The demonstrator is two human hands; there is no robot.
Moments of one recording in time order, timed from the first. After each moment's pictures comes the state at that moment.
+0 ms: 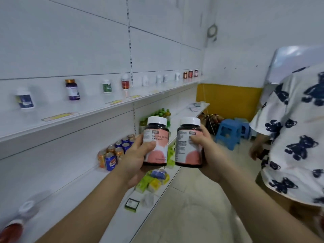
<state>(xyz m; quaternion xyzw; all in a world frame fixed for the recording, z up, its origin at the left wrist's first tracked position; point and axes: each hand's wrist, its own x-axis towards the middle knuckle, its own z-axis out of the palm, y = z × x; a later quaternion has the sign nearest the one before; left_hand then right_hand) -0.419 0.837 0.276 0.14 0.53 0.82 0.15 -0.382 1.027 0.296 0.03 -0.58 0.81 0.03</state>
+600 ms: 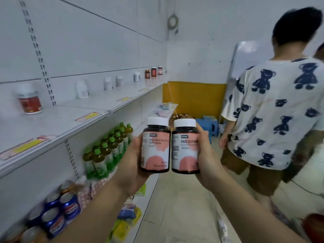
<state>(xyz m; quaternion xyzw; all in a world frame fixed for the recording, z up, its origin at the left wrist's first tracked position) -0.780 1.050 0.283 0.22 0.46 0.82 0.25 -0.719 1.212 0.286 -0.05 -0.62 0.74 0.23</state>
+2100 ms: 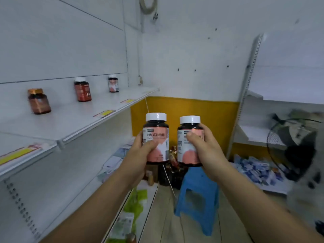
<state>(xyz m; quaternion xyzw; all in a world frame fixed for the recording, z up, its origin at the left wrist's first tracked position) -1.634 1.818 0.275 0.22 0.59 0.76 0.15 -1.555 1.973 0.288 -0.09 -0.67 0.69 0.26</state>
